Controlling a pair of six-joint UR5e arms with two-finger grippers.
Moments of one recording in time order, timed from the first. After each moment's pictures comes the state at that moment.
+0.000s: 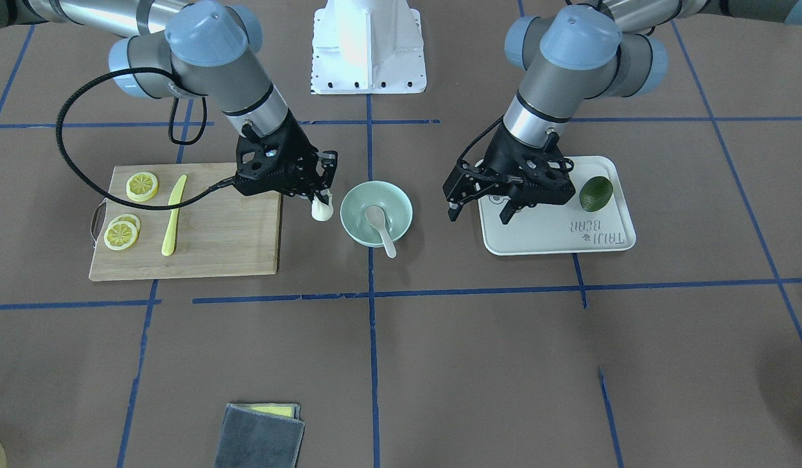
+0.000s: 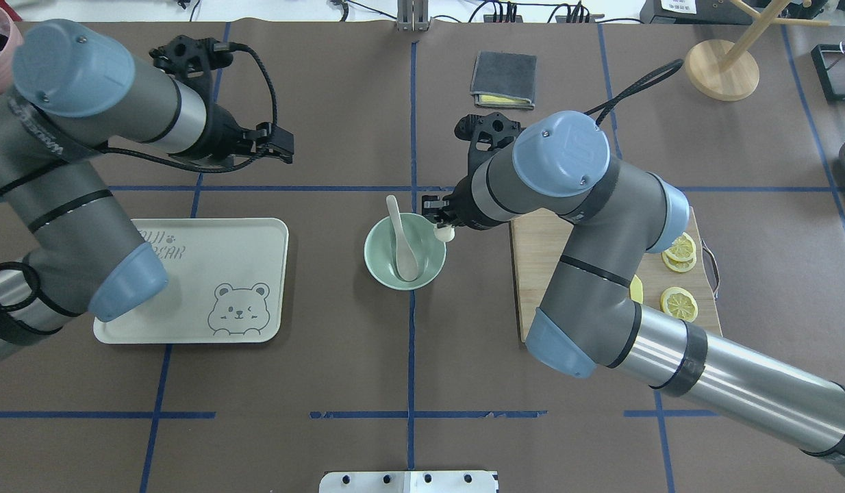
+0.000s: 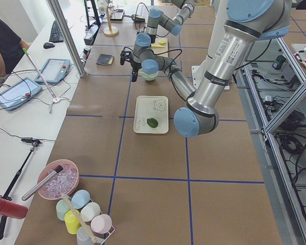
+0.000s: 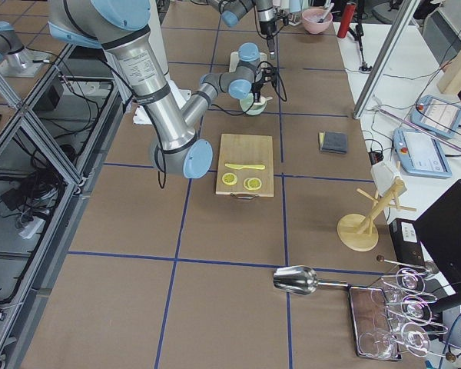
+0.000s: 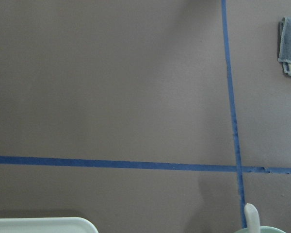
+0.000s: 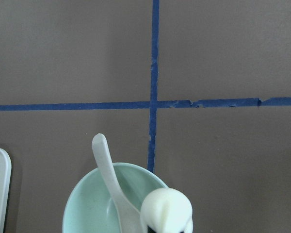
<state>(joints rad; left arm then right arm) -0.81 -2.03 -1.84 -1.82 -1.96 -1.11 0.58 -0.94 1.68 -1.23 1.88 1.26</state>
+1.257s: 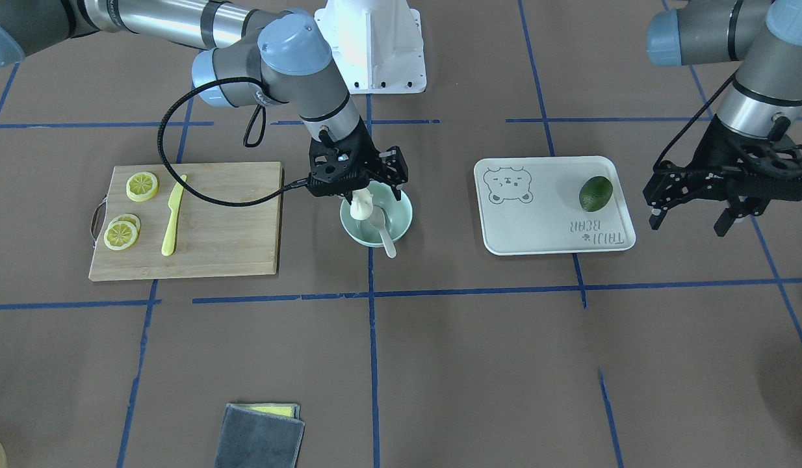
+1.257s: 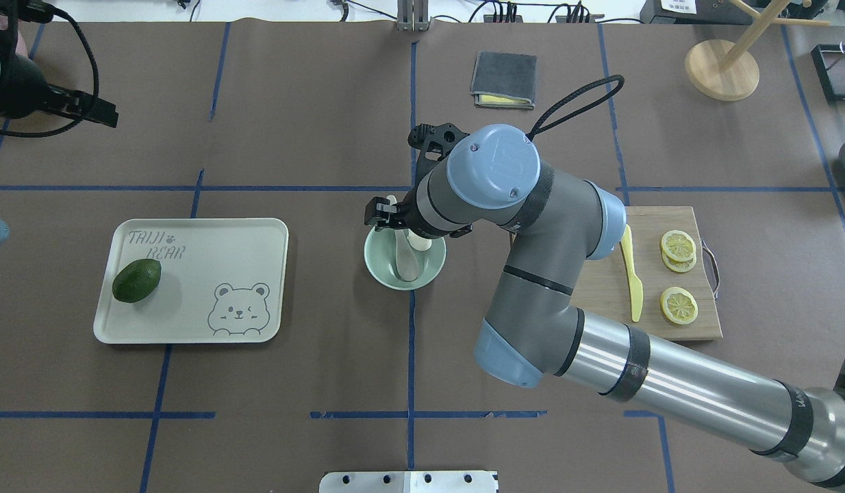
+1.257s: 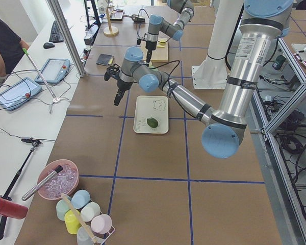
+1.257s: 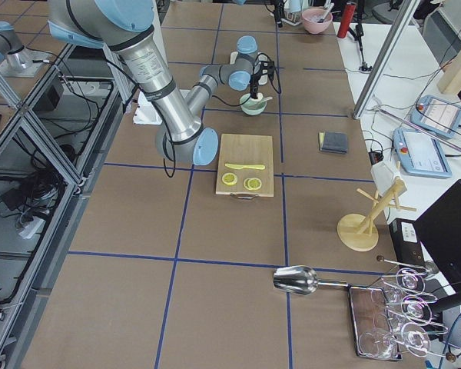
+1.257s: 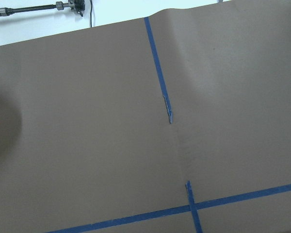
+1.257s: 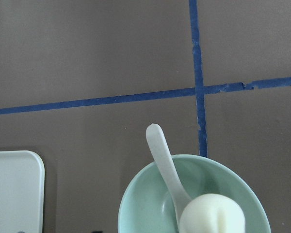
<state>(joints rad) -1.08 -1.79 -1.90 -1.79 -1.98 -0.61 0.52 -0.83 1.59 -1.24 1.84 1.36</state>
